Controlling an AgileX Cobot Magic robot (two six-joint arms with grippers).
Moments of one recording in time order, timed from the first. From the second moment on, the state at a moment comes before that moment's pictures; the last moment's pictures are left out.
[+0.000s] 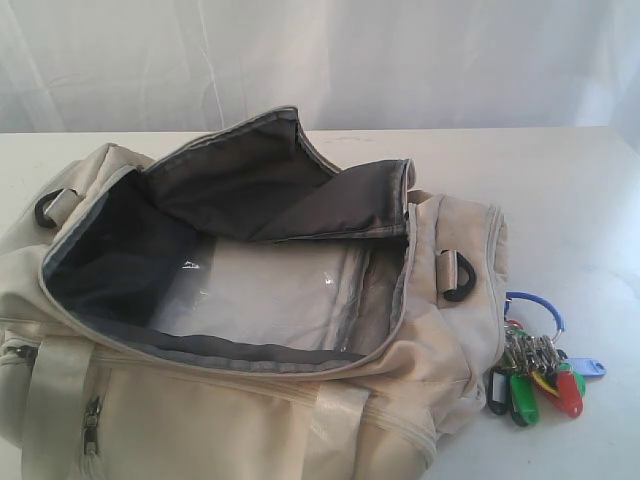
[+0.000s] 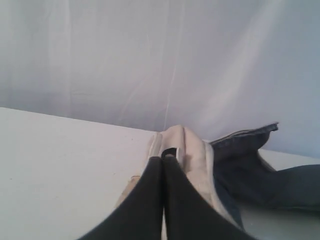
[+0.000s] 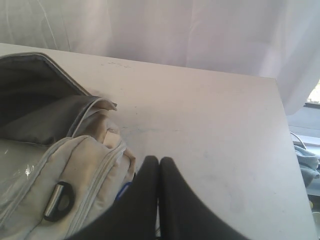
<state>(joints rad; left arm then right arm) 0.15 0.01 -0.11 -0.73 0.17 0.46 -0.18 0.74 -1.00 0.23 0.83 -0.23</state>
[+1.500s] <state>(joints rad) 0.08 0.00 0.02 -0.26 0.42 0.28 -0.18 0.74 -1.00 0.23 0.83 -0.23</state>
